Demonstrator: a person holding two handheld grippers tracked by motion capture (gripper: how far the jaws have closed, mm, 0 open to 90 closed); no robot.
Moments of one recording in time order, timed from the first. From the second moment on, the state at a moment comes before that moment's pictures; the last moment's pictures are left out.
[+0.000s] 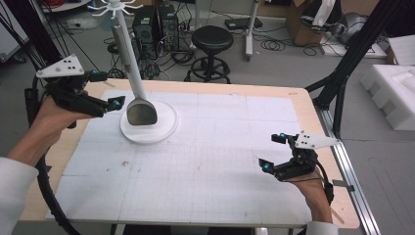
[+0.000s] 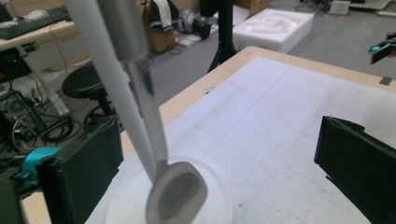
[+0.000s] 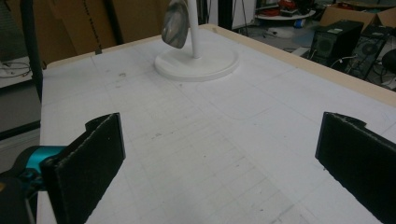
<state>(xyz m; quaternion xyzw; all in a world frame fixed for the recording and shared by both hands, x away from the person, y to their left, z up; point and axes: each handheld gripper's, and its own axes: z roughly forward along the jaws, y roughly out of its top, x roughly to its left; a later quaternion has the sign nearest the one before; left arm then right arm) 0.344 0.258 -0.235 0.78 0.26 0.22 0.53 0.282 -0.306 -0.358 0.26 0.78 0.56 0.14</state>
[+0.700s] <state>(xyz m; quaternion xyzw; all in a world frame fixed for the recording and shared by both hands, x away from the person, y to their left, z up) 0.280 0.270 -0.352 0.76 0.24 0.18 0.57 0.280 -0.307 -0.361 0.26 0.78 0.56 0.14</state>
